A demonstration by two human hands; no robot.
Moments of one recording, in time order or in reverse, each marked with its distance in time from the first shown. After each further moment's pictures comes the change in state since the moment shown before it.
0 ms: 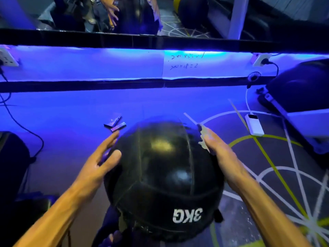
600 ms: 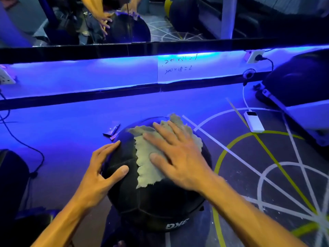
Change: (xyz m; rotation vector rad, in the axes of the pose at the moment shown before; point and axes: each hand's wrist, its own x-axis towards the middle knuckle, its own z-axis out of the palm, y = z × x) left_hand 0.010 0.001 0.000 0.215 0.024 0.128; right_hand 0.015 -0.026 0.070 -0.857 0.030 -0.709
